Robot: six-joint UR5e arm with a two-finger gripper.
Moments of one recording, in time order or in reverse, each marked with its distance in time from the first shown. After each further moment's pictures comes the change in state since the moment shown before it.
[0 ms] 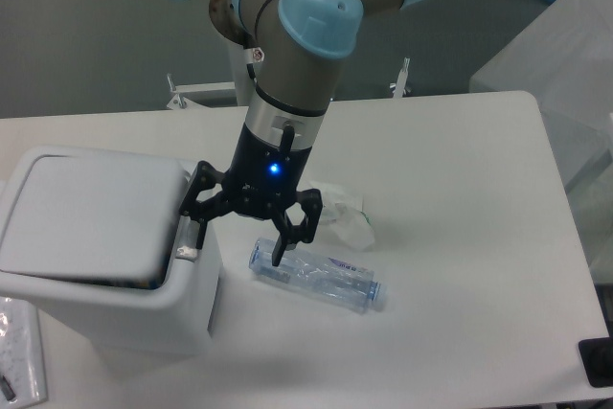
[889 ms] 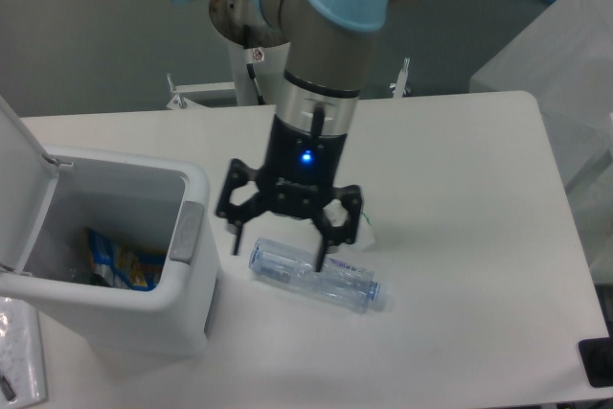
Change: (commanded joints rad) arm 0.069 -0.015 0.048 0.041 0.372 0.306
